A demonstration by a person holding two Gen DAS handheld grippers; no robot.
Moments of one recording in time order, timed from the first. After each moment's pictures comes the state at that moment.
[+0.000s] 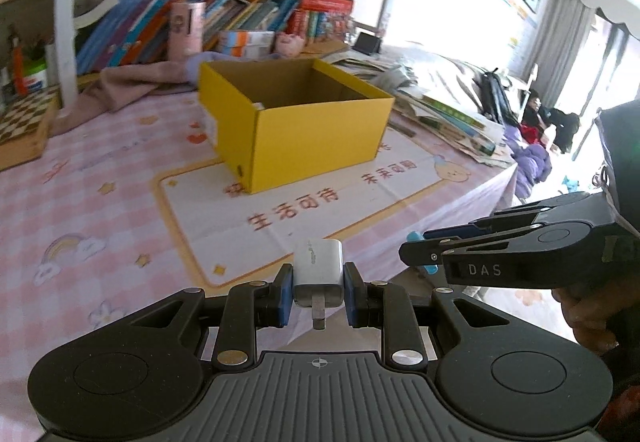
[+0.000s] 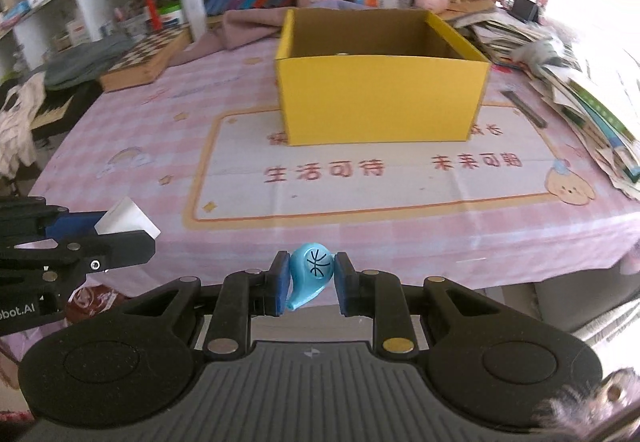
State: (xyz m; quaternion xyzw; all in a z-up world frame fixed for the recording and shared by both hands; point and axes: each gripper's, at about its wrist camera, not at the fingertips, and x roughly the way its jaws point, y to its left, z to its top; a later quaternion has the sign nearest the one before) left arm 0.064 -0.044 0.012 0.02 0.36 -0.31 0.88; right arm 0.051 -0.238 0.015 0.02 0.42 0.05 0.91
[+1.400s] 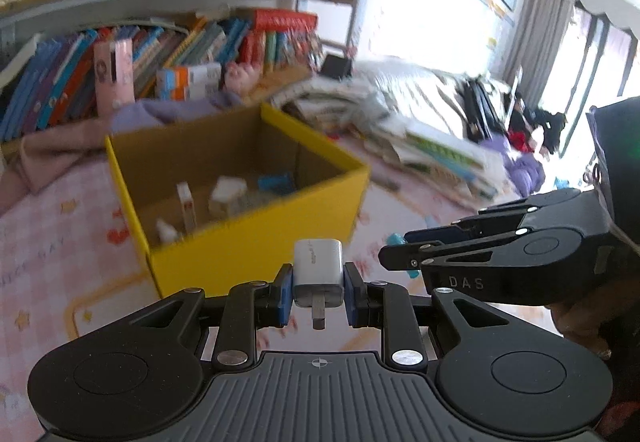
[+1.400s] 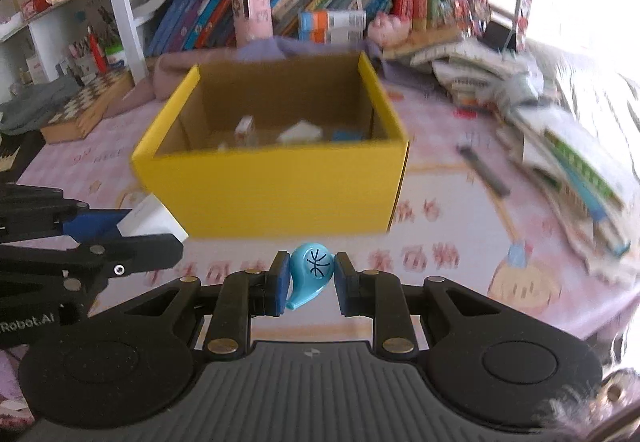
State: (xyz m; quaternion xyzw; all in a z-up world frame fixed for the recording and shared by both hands) left arm 0.180 -0.164 0.027 0.03 0.32 -0.34 0.89; right arm 0.173 -0.346 0.033 0.00 0.38 0.05 0.93
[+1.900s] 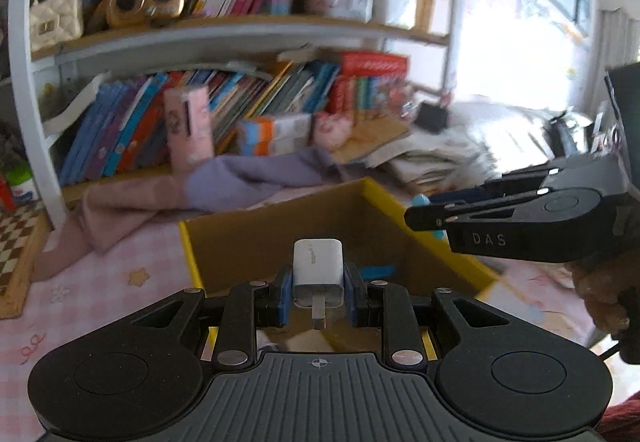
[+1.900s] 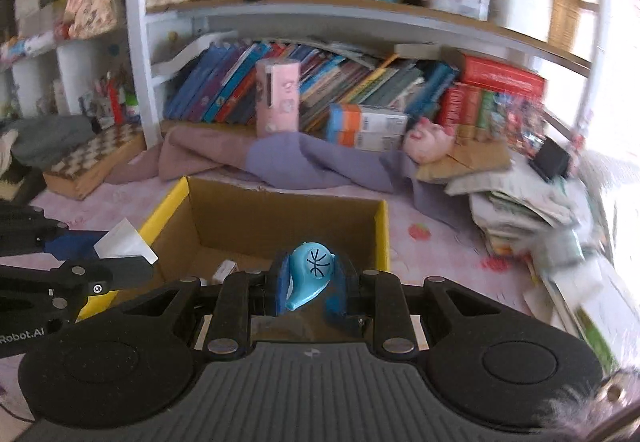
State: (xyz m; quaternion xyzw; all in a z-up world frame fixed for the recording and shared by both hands) left arm 0.275 -0.180 0.046 0.04 0.29 -0.21 0.93; right arm 0.319 -0.357 0.068 -0.06 0.30 0.13 0.94
